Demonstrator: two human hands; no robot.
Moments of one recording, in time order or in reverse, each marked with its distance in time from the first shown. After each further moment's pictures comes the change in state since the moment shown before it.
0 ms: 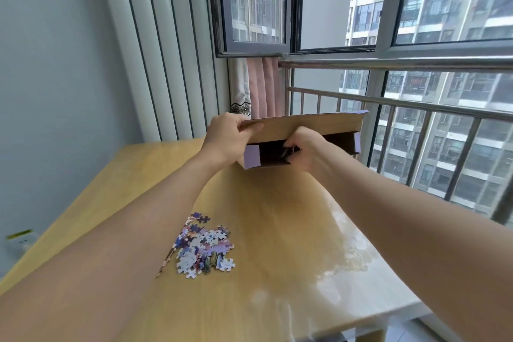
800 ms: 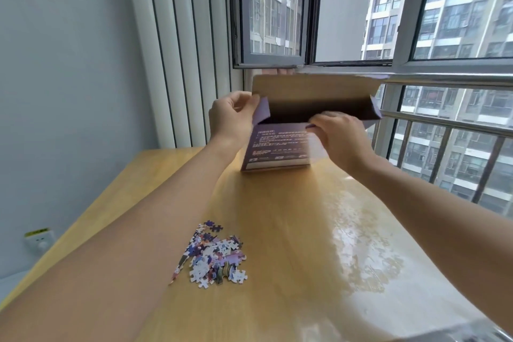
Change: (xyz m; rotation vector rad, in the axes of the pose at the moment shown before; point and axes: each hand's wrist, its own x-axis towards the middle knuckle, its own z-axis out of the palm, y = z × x) left_hand 0.019 0.027 -0.024 -0.330 0.345 -0.085; right_hand -0.010 -0.031 -0.042 -1.294 0.172 -1.478
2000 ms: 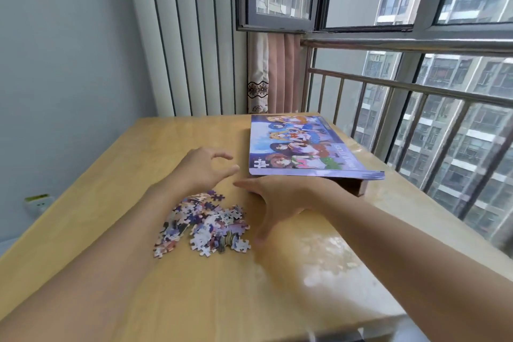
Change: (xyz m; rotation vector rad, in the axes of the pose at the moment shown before) left_hand -0.072 -0.112 -0.077 0.706 -0.516 -0.222; right_hand -0.060 -0.119 0.065 0.228 -1.217 -0.068
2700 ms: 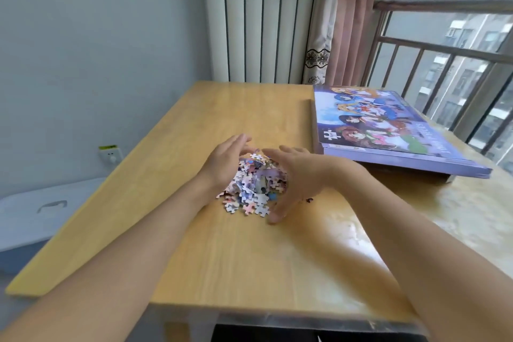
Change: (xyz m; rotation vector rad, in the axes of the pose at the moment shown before) left_hand -0.048 -0.079 0.008 -0.667 0.089 -0.172; right_hand 0.056 -0.057 0.017 0.029 0.015 0.003
